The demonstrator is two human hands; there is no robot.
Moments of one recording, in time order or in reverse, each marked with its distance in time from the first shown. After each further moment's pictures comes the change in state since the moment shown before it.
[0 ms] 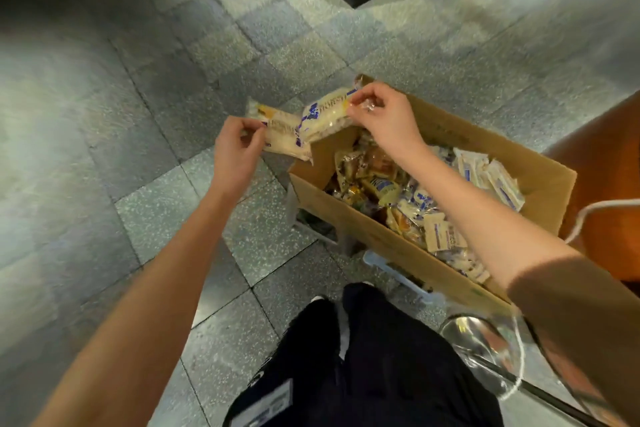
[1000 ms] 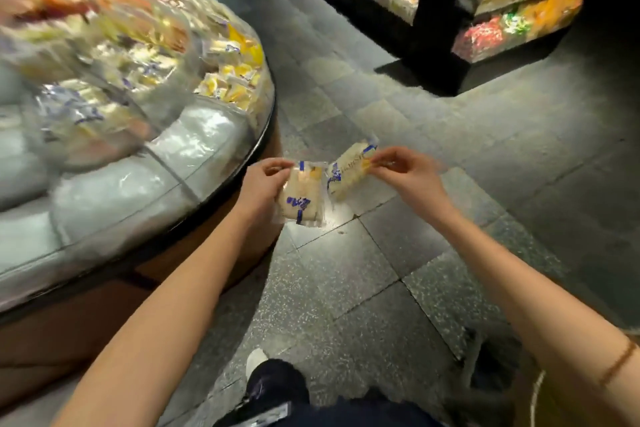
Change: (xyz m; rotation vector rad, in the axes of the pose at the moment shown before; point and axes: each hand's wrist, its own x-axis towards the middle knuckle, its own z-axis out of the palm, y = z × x) left_hand -0.590 -0.006 -0.163 -0.336 1.418 -0.603; right_hand -0.364 -0.169 0.233 0.186 -1.549 -0.665
